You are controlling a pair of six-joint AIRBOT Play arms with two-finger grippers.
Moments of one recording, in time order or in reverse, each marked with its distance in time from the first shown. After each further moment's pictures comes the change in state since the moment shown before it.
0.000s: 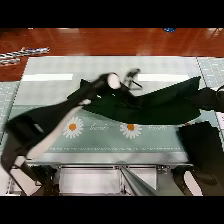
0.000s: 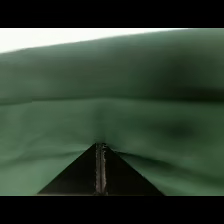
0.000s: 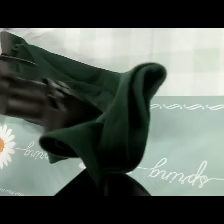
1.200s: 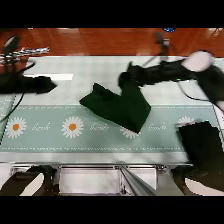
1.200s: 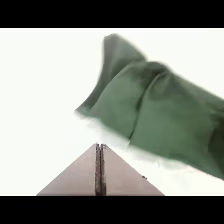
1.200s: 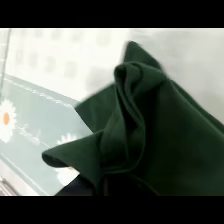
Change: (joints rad) left arm 0.771 1.059 -0.698 0.245 -0.109 0.010; right arm 0.556 -0.723 0.325 0.209 -0.405 0.008
